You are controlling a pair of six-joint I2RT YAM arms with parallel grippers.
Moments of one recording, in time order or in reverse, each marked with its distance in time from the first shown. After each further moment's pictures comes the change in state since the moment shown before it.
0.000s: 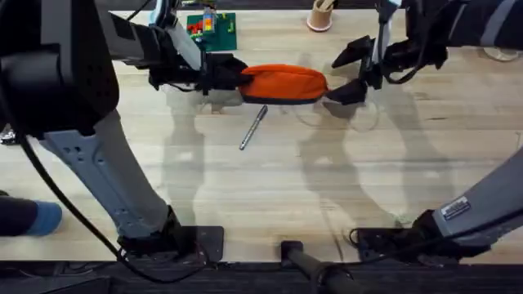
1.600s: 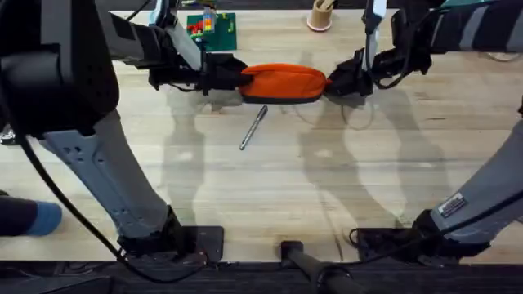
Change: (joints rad) left arm 0.000 0.000 0.000 0.000 0.000 0.000; right arm 0.023 0.078 0.001 0.041 0.004 0.003
